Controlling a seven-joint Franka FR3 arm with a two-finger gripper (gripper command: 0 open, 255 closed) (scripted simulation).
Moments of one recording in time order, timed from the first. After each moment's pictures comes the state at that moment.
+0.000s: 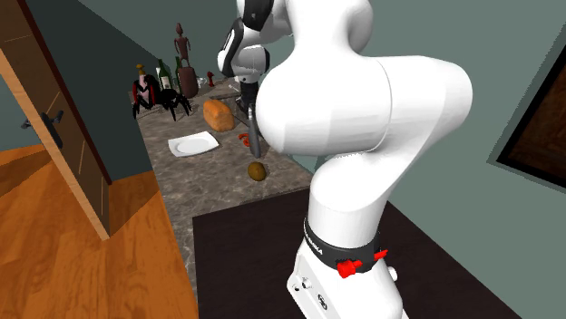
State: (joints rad) arm -0.14 0.97 0.13 -1.23 -0.13 2.33 -0.11
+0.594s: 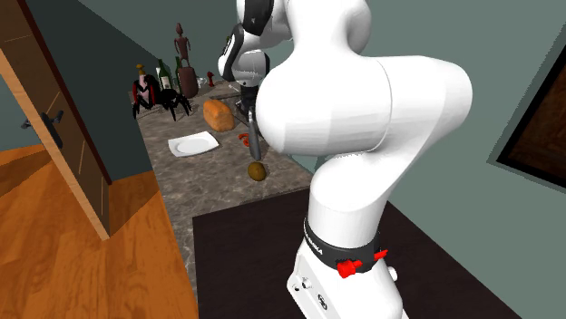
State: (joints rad) arm -0.14 1.00 0.13 -1.22 -0.13 2.35 -0.11
